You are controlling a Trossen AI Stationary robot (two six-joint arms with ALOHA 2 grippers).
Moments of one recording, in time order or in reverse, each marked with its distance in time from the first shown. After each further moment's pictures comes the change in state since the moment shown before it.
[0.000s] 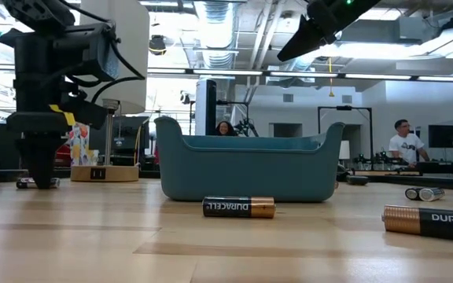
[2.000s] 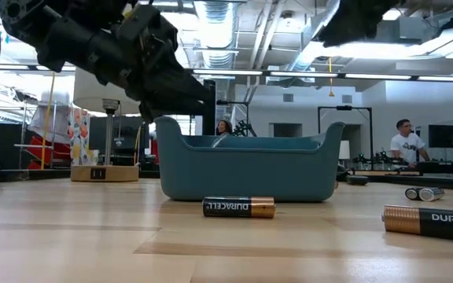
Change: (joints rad) left arm -0.096 0.150 -0.004 1.292 -0.102 0.291; right arm -0.088 -0.283 0.001 -0.287 0.000 0.312
